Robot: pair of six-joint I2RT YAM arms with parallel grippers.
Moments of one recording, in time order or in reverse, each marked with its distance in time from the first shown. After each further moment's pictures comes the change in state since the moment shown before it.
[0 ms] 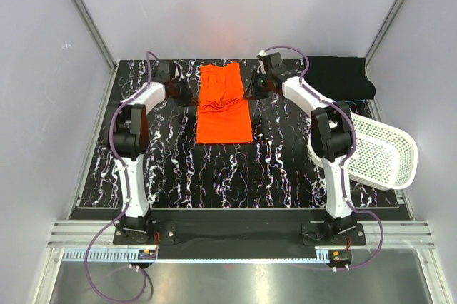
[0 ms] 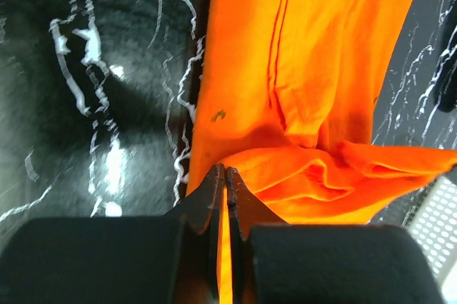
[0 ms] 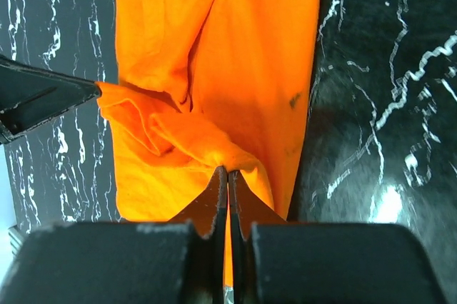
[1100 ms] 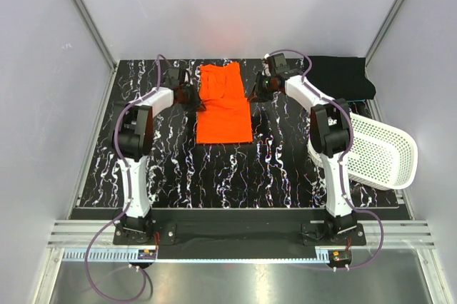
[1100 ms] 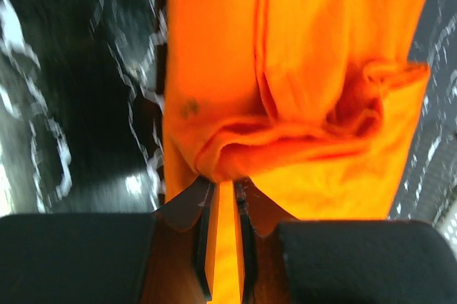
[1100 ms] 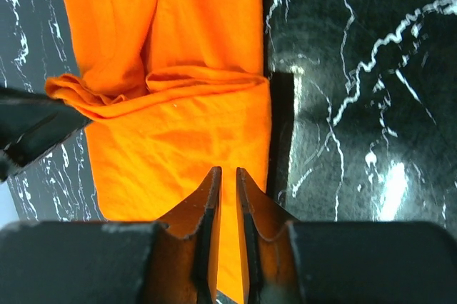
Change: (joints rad) left arm -0.068 -0.003 -0.078 0.082 -0.042 0.028; right arm -0.044 0.082 0.063 -0.077 -0.039 0.007
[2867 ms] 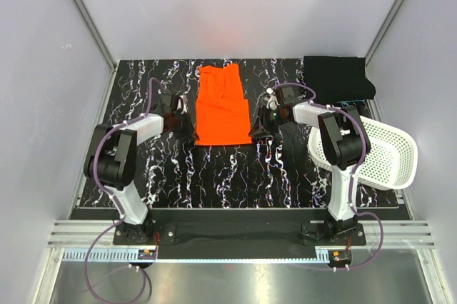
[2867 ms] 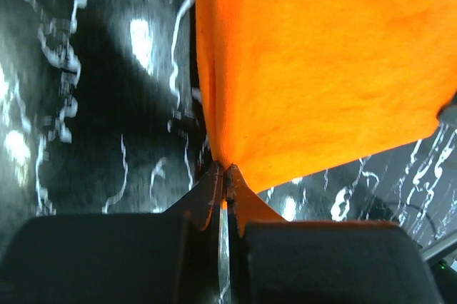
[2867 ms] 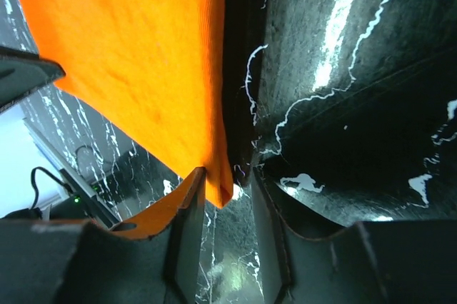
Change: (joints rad) left arm -0.027 -0.361 -0.521 0.054 0.010 0.053; right arm 0.000 -0.241 -0.612 0.206 -0.238 -0.042
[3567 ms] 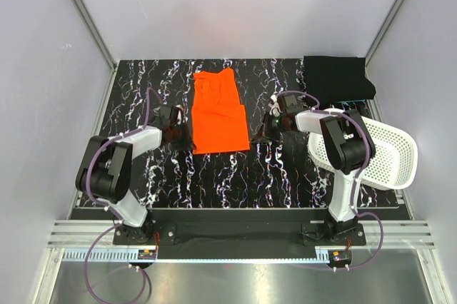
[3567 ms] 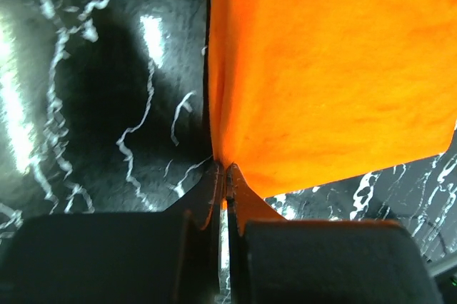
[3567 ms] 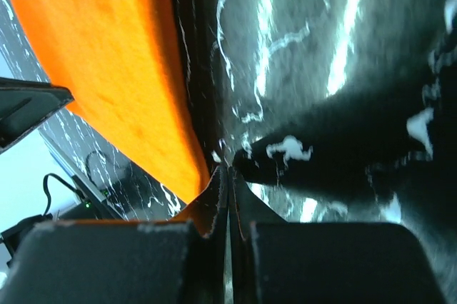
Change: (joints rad) left arm -0.035 -0.138 -0.184 0.052 -0.102 -0.082; right arm 0.002 -0.054 -0.150 0.140 0.001 0.098
